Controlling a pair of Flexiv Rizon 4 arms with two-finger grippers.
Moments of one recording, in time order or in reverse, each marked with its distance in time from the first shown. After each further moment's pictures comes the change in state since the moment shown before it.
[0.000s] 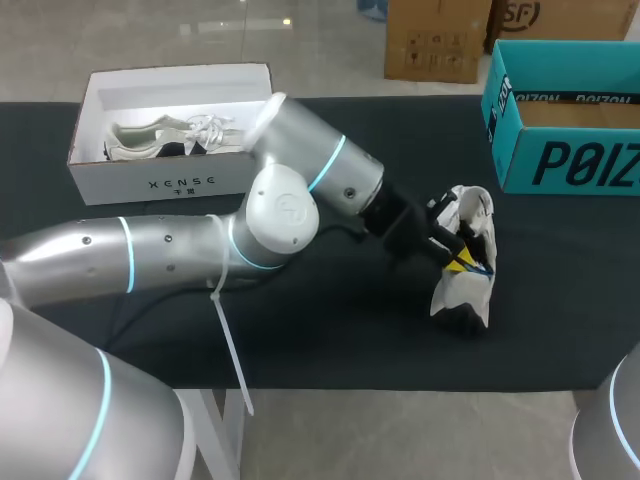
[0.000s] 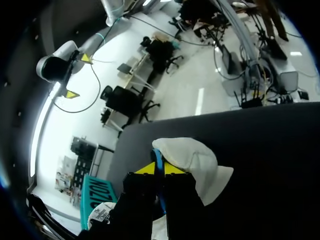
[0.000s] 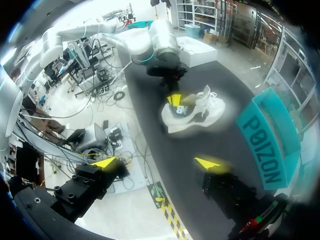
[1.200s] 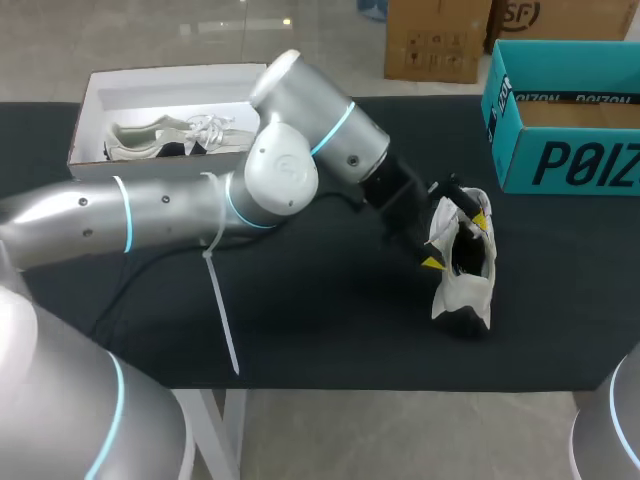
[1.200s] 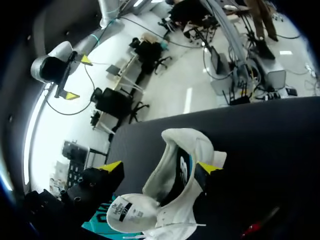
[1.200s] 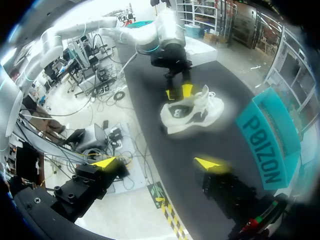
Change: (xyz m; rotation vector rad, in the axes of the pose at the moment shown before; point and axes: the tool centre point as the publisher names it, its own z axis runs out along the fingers) left arm -0.020 0.000 -0.031 0.006 0.109 0.046; right arm 0.000 0.000 0.000 0.000 0.000 0.000
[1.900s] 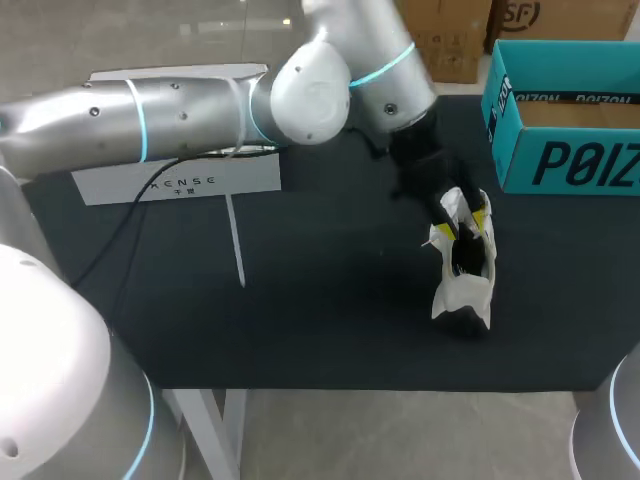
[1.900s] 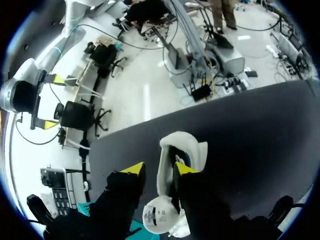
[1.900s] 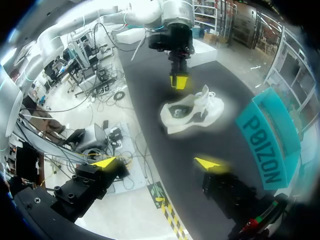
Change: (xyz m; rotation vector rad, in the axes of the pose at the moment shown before) left arm -0.025 -0.023 -0.018 -0.019 0.368 0.215; right arm 0.000 0.000 0.000 0.000 0.000 0.000
